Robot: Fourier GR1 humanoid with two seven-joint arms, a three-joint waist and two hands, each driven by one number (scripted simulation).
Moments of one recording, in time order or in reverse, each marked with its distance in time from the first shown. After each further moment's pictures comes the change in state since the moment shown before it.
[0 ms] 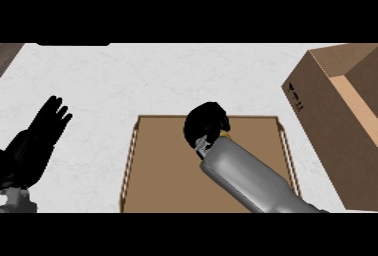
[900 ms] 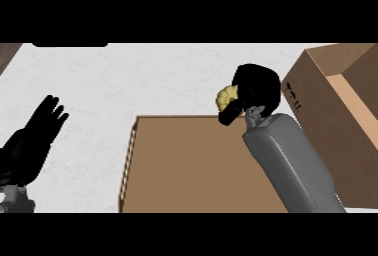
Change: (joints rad) left arm -0.015 0.002 0.033 0.039 -0.004 -0.018 -0.008; right arm 0.086 -0.060 -0.448 -0.238 -0.037 -0.479 0.087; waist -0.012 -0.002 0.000
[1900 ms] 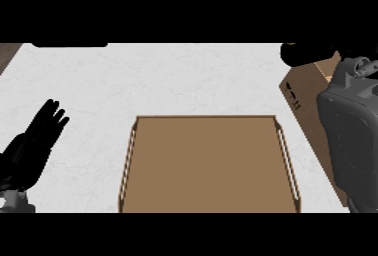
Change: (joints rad) left arm 0.027 -0.019 0.007 -0.015 -0.013 -0.016 -0.003; right arm -0.193 -0.163 -0.243 -0.309 0.214 0.110 0.071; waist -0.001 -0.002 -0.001
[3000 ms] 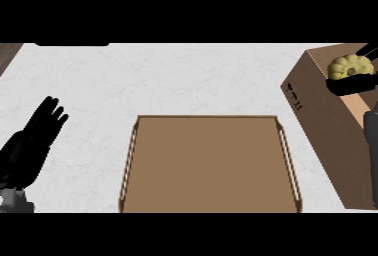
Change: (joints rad) left arm -0.015 -0.018 0.024 -0.023 -0.020 -0.027 0.024; right arm 0.298 -0.126 -0.236 0.195 -0.123 -0.210 -0.310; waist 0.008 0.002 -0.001
